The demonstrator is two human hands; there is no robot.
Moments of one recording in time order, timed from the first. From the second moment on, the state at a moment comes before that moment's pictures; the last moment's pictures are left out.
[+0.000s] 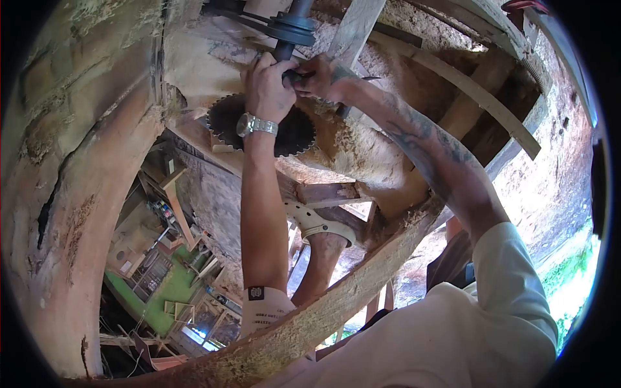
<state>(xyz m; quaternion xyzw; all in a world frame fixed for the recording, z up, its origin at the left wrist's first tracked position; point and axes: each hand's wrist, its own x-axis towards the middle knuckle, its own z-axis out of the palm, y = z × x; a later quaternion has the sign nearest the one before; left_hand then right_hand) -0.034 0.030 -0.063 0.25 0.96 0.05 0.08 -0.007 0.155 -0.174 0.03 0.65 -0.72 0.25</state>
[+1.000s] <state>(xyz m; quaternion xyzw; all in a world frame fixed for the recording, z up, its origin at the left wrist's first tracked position) -0.054 0.015 -0.084 0.34 0.93 0.11 0.14 0.036 0.176 -0.152 -0.23 0.90 -0.33 -0.18</state>
